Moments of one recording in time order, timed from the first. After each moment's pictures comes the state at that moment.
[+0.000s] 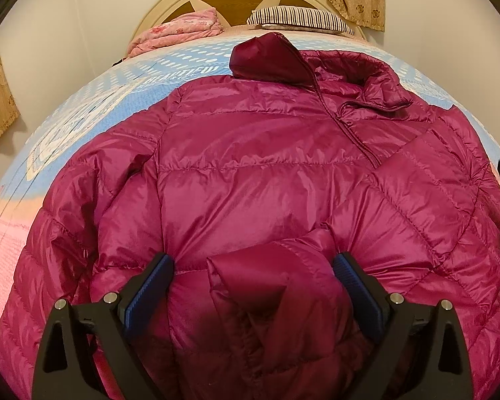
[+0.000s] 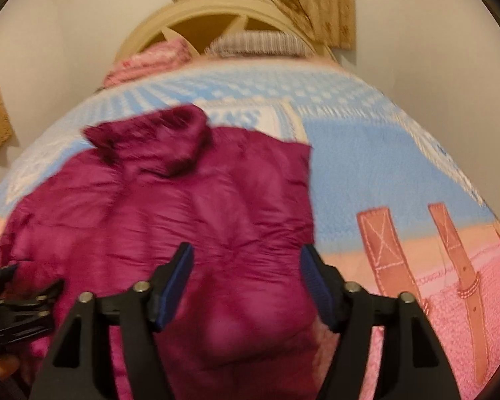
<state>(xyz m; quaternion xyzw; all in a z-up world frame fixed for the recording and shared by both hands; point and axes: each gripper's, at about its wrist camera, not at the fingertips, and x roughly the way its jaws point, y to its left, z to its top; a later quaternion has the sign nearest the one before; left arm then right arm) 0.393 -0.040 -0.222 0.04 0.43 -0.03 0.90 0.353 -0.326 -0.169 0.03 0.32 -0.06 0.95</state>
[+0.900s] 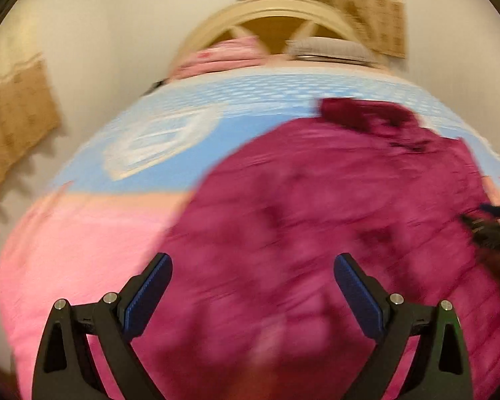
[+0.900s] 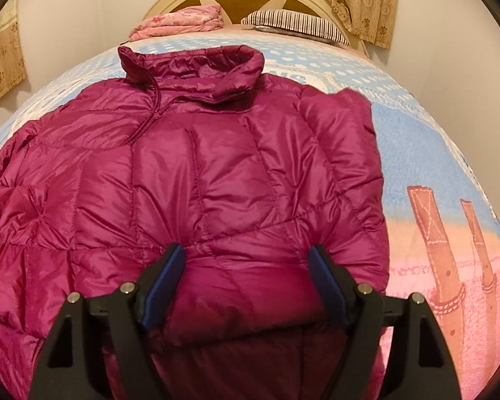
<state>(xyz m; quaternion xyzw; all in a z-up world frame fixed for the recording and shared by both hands) 0.294 0.093 -0.145 0.05 0.38 0.05 0.92 0.364 -0.285 -0.220 -0.04 0.38 -0.04 0.92</state>
